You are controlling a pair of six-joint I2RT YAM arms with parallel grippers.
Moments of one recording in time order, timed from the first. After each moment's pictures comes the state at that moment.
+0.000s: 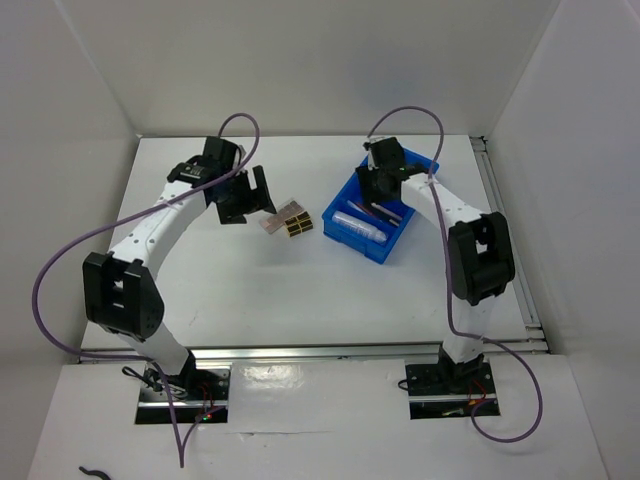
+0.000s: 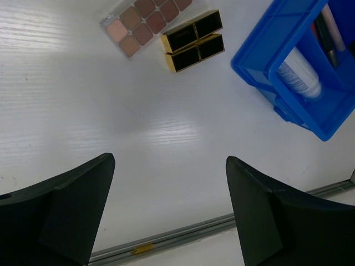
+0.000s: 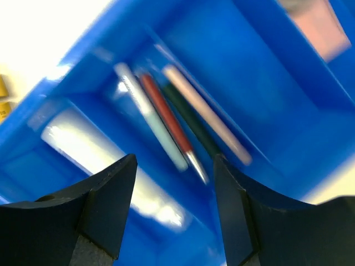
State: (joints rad) left arm -0.23 1.63 1.48 -0.82 0.19 -0.53; right arm 0.34 1.90 1.50 -0.47 0.11 0.03
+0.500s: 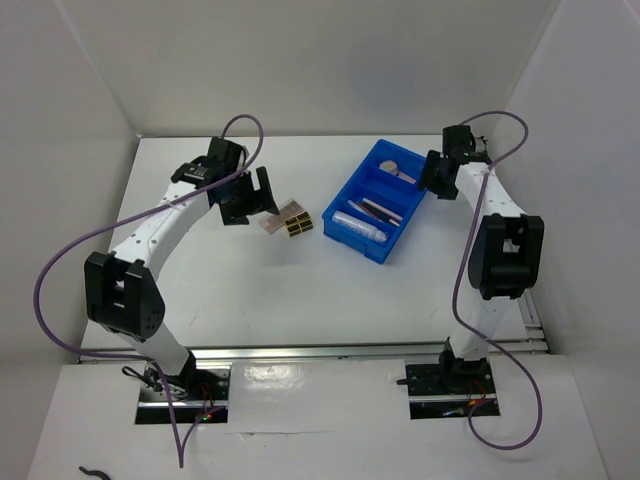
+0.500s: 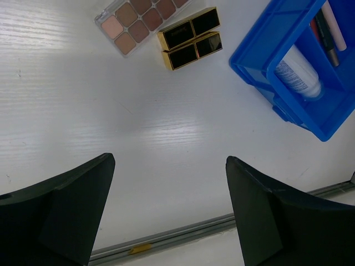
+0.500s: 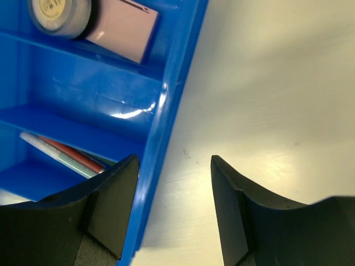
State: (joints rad) left arm -0.28 1.63 1.48 -0.82 0.16 -0.56; right arm -0.01 1.86 1.54 -0.61 0.06 0.31
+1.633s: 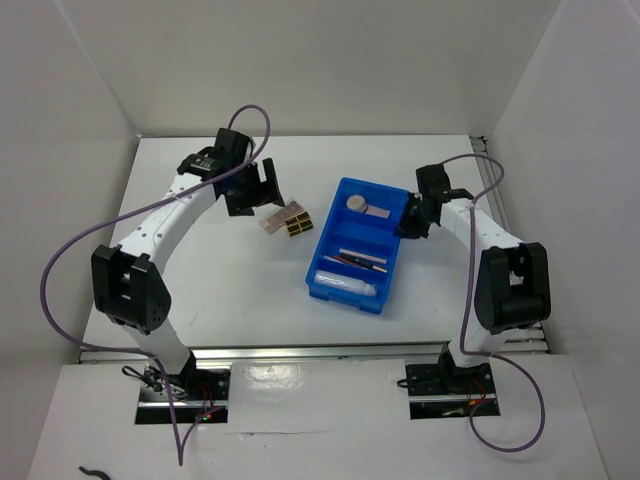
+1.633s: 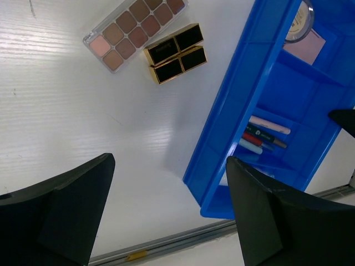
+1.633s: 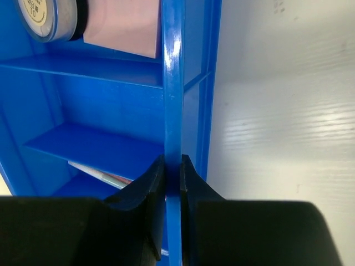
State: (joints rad) left arm -0.30 1.68 1.58 -0.85 0.14 -0.56; right arm 0.13 1.62 1.14 -0.57 -0.12 0.53
